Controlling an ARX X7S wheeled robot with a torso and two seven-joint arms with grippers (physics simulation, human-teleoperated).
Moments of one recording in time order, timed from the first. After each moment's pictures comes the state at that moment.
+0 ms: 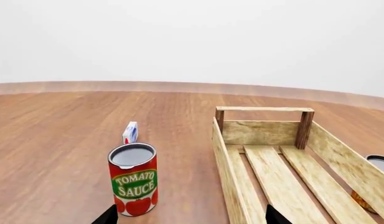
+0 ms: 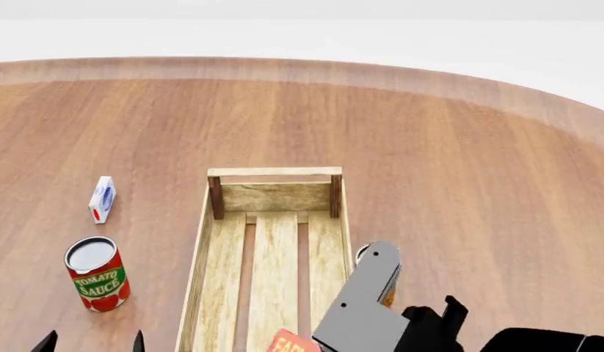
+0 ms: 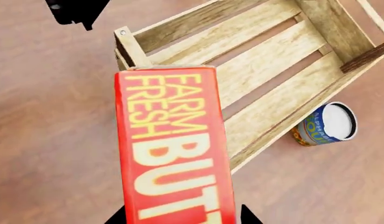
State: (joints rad) left arm -0.07 -0.25 0.31 -0.06 -0.29 0.05 -0.30; right arm 1.03 0.79 -0.80 -0.51 0.97 1.42 -0.22
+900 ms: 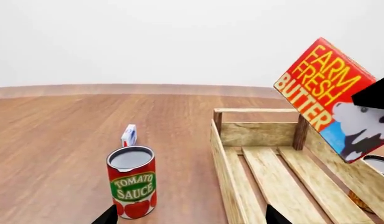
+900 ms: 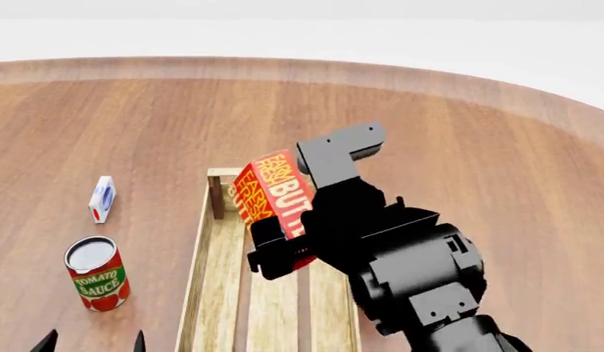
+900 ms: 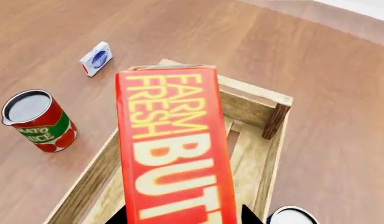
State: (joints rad) left arm -0.06 -0.26 0.33 -0.05 -0.29 0.05 -0.32; right arm 1.18 0.14 -0.75 0.81 0.68 0.74 -0.12
